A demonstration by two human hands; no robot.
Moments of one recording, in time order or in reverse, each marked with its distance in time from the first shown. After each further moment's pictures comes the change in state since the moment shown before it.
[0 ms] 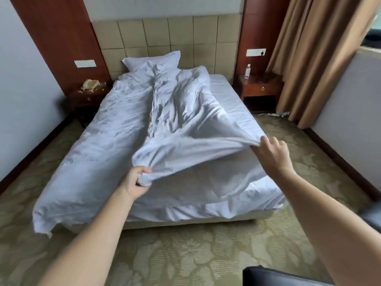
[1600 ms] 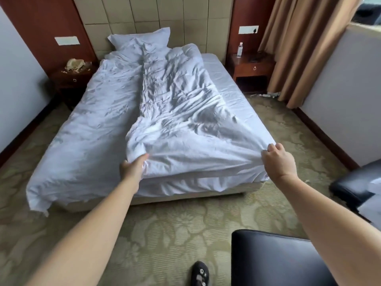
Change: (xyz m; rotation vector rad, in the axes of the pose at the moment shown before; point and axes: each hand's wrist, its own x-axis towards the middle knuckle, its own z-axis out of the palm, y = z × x) left_hand -0.020 -0.072 -0.018 0.402 0.433 0.407; right_hand -0.106 -0.012 -0.017 0.179 -0.308 0.212
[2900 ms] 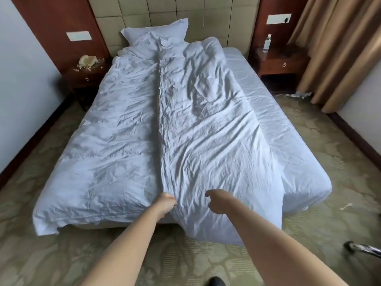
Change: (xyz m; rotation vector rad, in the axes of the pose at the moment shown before) left_hand 0.151 -0.012 0.056 0.759 -0.496 -0.213; right_hand 0.153 -0.241 0.087 0.441 -1.004 -0.140
